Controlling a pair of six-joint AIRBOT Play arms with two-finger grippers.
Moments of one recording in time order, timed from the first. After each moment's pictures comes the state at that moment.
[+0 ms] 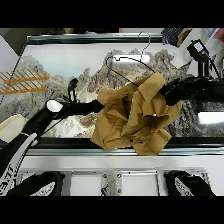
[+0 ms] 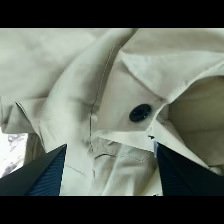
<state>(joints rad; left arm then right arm) -0.28 -1.21 0.81 0.63 -0.70 -1.28 -0.01 -0.93 1.22 -0.91 1.21 0.93</state>
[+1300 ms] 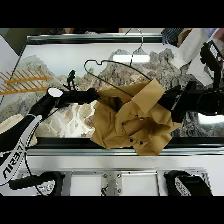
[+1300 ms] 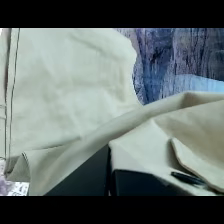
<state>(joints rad) -0.17 -1.44 1.05 0.57 -0.76 -1.29 -0.01 -0.80 1.21 -0.72 1.38 0.83</state>
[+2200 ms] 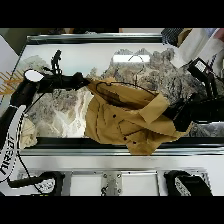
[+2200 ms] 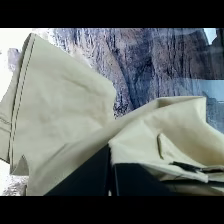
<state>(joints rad) -0.03 -1.43 1.30 0.64 -1.00 -1.28 -0.01 -0.79 1.22 -0.97 1.54 0.94</state>
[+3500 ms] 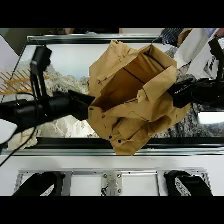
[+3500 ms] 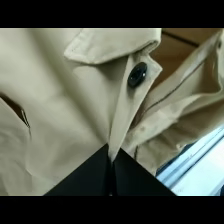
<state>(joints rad) -0.50 -0.75 1.09 1.15 -0.95 -1.56 -0.01 -0.80 1.21 -0.97 1.17 1.11</state>
